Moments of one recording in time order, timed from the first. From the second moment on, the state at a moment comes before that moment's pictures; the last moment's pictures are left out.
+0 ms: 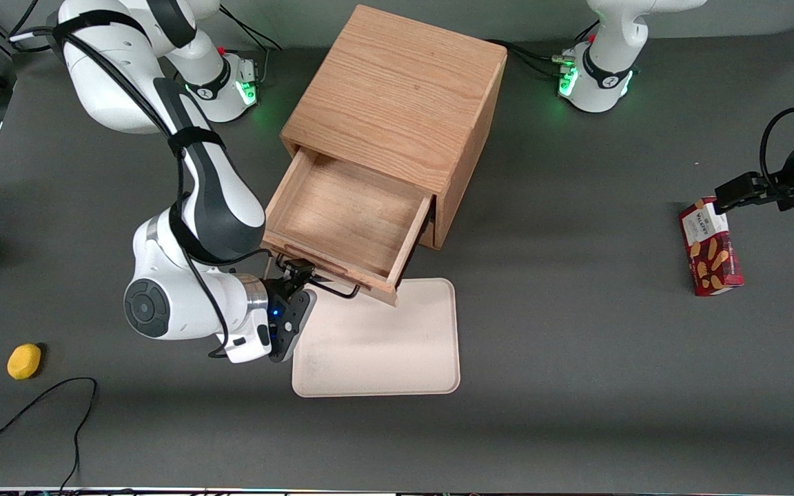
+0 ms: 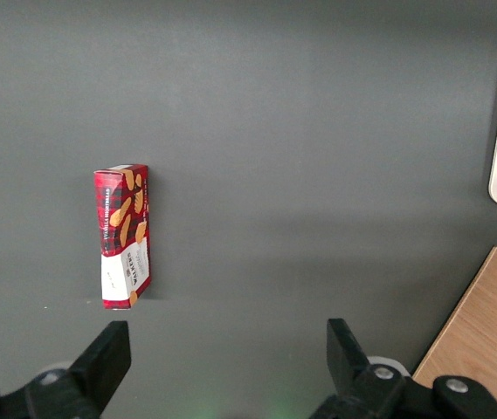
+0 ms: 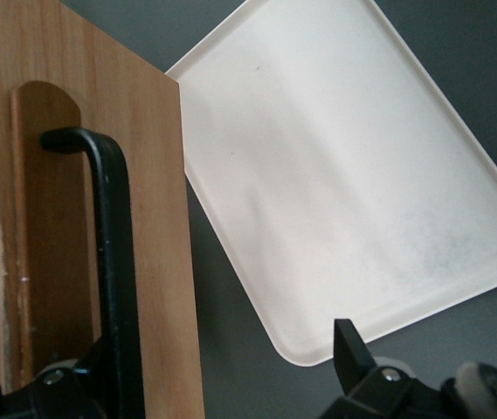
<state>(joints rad) 0.31 0.76 0.05 -1.10 0.34 1.72 -0.73</state>
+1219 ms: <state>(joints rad) 0.27 0.77 0.05 -1.08 0.34 1.77 -0.74</state>
